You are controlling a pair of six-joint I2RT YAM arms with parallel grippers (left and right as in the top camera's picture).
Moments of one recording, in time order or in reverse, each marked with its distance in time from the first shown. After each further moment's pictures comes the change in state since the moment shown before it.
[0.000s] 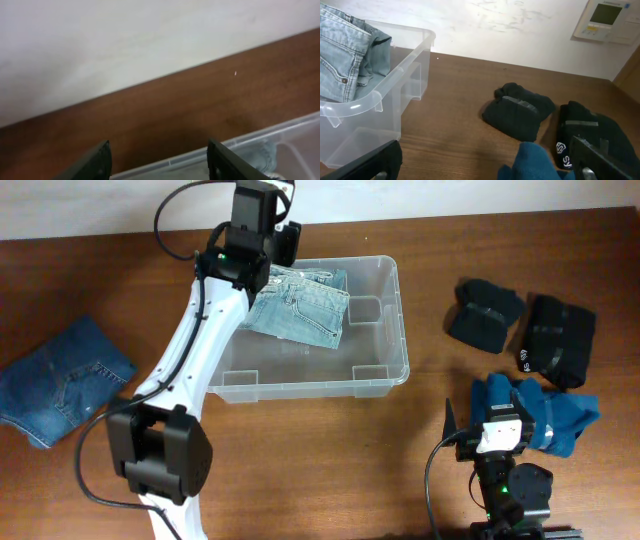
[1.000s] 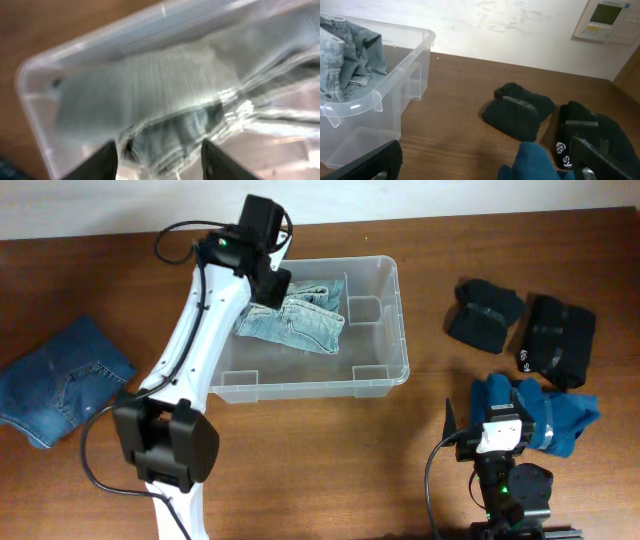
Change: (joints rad) left arm 0.000 0.073 0.216 -0.687 0.005 -0.005; right arm 0.000 0.000 0.000 0.000 0.000 0.000
